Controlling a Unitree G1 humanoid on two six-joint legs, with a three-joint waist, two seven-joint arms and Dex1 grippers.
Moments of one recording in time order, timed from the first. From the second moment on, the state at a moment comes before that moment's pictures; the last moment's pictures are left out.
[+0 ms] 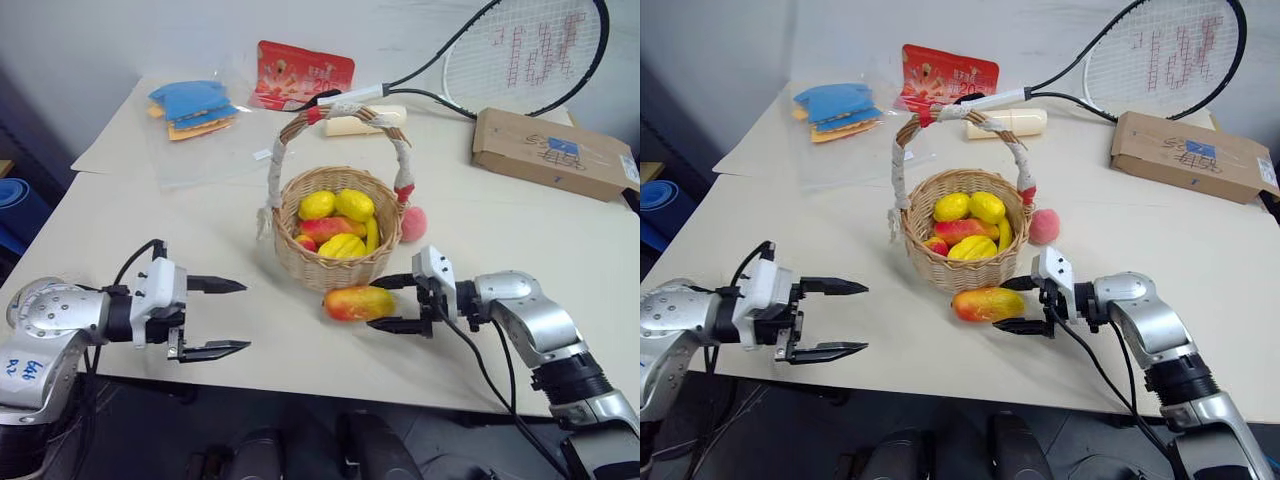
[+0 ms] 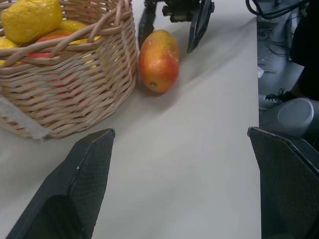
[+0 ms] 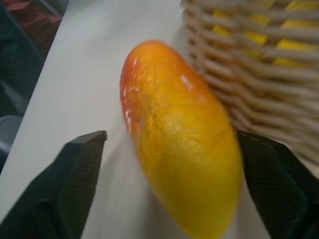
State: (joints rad) left arm -0.07 0.89 0.26 -0.35 -0.54 0.36 -1.20; right arm -0.48 -0.65 0.24 0.13 0.38 0.35 1.27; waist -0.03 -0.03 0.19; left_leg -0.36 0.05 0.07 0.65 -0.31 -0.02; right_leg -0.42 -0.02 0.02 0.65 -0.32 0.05
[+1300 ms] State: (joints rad) left arm -0.14 0.68 0.28 -0.42 -0.72 0.45 -0.87; right arm -0.51 -0.68 -0.14 -0.28 0.75 0.72 0.98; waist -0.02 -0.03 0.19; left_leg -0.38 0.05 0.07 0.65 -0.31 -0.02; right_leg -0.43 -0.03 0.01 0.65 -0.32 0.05
